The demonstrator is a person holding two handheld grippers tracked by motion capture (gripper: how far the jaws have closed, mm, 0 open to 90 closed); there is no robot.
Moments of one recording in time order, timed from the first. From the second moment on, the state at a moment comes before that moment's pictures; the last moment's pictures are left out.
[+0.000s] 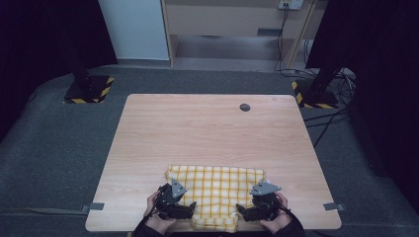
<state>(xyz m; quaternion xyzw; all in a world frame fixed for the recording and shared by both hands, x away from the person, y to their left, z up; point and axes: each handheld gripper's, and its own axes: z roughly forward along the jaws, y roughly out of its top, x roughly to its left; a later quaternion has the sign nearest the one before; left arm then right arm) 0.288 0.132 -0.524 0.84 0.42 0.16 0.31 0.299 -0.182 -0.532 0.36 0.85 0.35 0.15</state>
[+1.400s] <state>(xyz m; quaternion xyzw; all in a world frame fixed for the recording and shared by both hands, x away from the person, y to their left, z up) 0.304 0.234 -0.471 0.74 0.50 0.13 0.43 0.322 -0.237 -0.496 0.41 0.78 0.43 0.19</state>
